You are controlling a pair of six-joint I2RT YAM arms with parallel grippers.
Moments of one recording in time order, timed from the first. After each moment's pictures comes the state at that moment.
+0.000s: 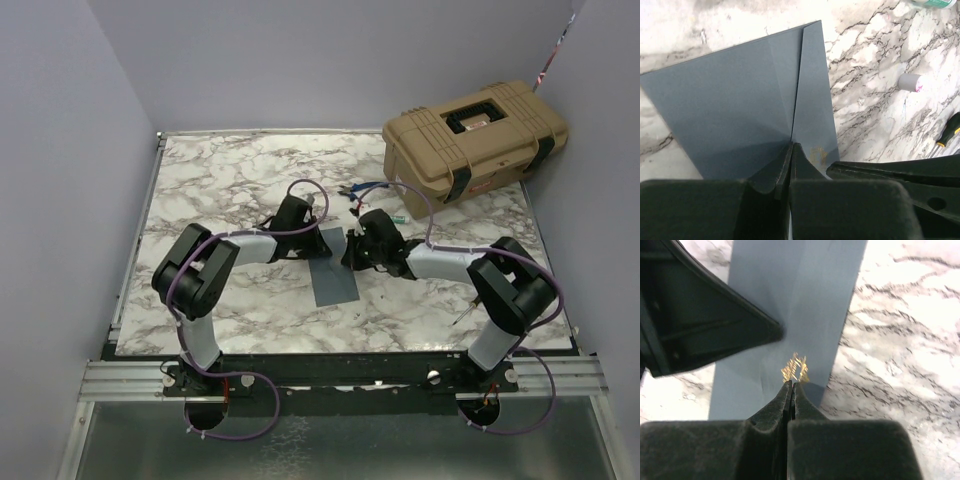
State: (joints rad) left arm -0.54 1.84 0.94 0.09 0.28 -0.73; right arm 0.69 1.70 0.80 0.15 -0.10 0.41
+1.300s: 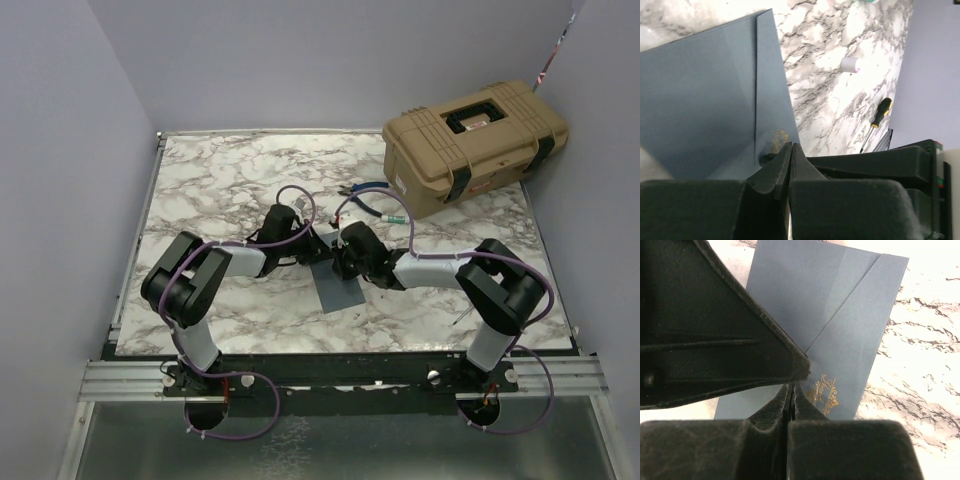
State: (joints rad) left arm -0.51 1.75 0.74 0.40 0.46 -0.97; right arm 0.82 1.74 0.84 0.16 0.07 0.29
